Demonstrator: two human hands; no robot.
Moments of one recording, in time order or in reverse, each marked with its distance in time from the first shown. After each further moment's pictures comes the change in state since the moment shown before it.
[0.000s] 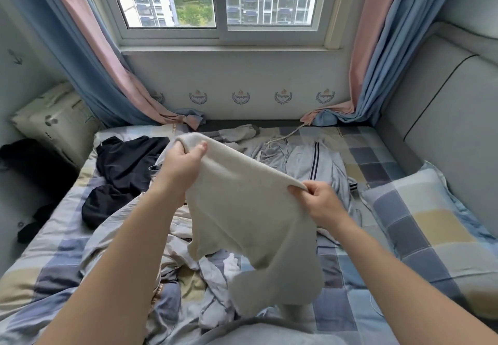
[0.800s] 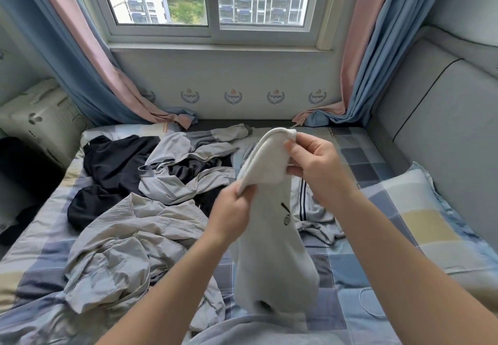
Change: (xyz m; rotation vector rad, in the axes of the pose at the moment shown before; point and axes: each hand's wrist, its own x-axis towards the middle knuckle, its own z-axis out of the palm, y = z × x) left_hand -0.053 -0.061 0.080 0.136 -0.270 0.159; right_hand 0.000 -0.088 -0.021 0.450 -0.022 -0.180
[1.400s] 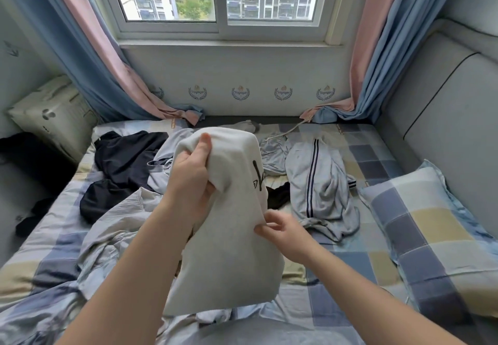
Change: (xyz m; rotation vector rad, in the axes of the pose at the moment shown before) left_hand -0.001 0.057 -0.065 -0.659 0.208 -0.085; right_hand -0.056 0.122 0.026 -0.323 -0.278 0.392
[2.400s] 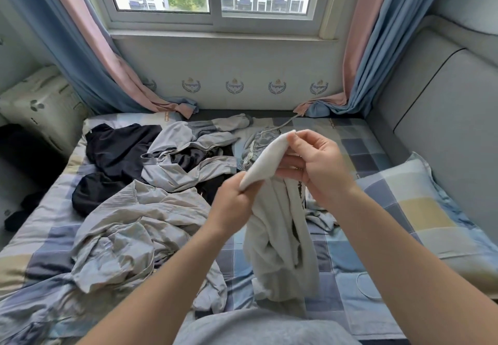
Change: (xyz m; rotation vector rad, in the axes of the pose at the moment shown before) left_hand -0.026 -0.083 -0.001 0.690 -0.273 0.195; right_hand -0.028 -0.107 -0.046 0.524 0.291 -0.277
